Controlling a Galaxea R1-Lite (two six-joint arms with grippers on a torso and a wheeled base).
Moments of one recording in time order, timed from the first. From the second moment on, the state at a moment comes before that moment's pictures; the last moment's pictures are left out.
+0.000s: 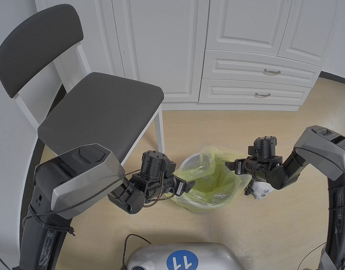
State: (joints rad) left arm -0.58 2.51 -1.25 -0.78 -0.08 0.02; right arm 0.24 2.39 -1.10 -0.79 -0.03 0.12
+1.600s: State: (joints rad) left arm -0.48 2.62 -1.51 -0.74 0.01 0.01; right arm 0.21 2.50 -1.29 -0.83 -0.08 0.29
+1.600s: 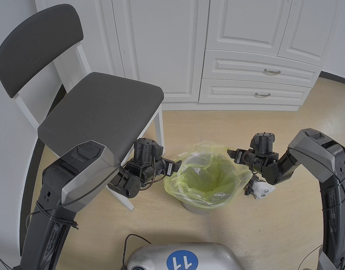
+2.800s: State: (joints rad) left arm -0.45 2.79 -1.83 -0.68 0.01 -0.10; right arm 0.18 2.58 -1.39 -0.78 -0.07 0.34
